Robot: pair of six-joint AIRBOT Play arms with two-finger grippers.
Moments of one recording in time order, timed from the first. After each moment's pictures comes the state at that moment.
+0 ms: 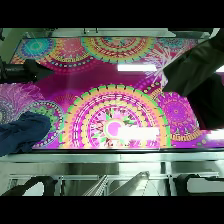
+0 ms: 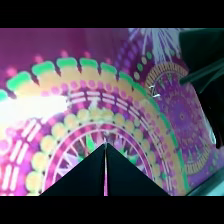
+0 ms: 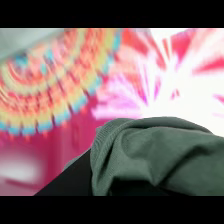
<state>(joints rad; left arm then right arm) 0.20 -1.18 1.24 0.63 -1.19 -1.13 -0.39 -1.57 1.82 -0.84 0.93 1.30</state>
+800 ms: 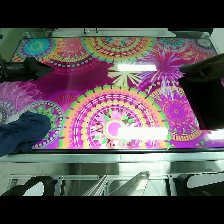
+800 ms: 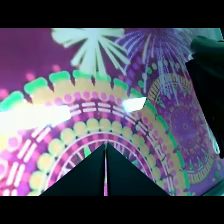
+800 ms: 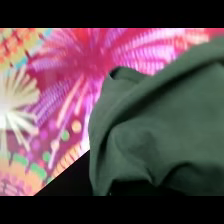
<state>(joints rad) 0.18 -1.18 1.24 0.63 -1.15 -1.14 -0.64 -1.73 1.98 -0.88 1.33 1.26</state>
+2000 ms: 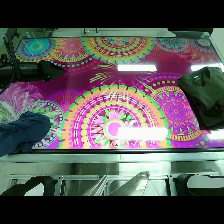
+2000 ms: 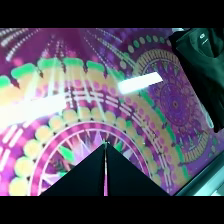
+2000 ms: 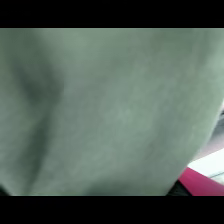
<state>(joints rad) 0.07 -1.18 1.24 0.64 -1.14 -1.10 -0.65 -1.58 1.34 -1.44 1.53 1.69</state>
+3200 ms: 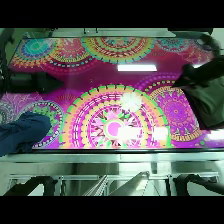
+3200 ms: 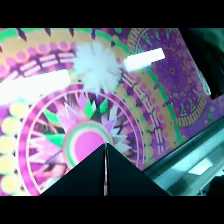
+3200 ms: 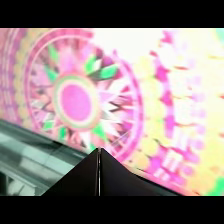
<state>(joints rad) 0.05 -0.97 1.11 0.75 -1.27 -1.23 -0.05 -1.33 1.50 -0.97 1.56 1.47</state>
